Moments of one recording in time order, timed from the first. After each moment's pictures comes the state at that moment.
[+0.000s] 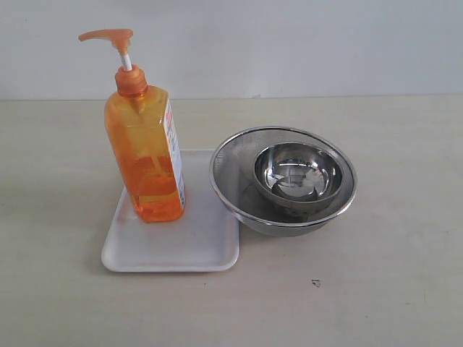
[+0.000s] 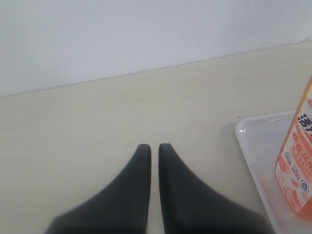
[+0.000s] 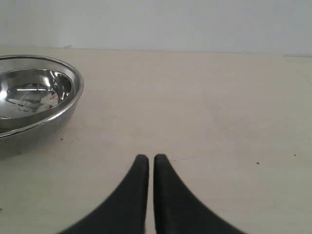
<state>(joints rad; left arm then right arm) 0.02 1.03 -0.63 -0.09 0.13 0.24 0.03 0.01 0.00 0.01 0.34 -0.02</state>
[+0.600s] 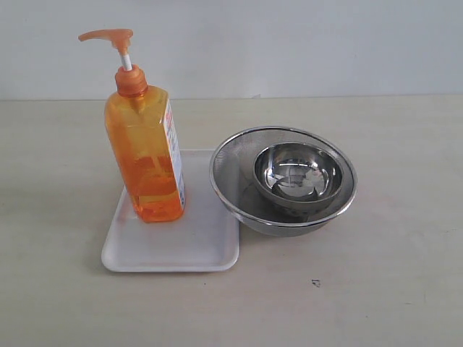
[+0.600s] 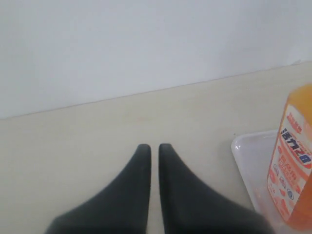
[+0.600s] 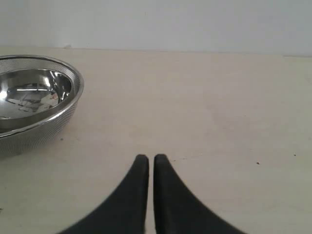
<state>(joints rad) 0.02 0.86 -0.60 -0.09 0.18 0.24 0.03 0.01 0.00 0.01 0.34 -0.02</state>
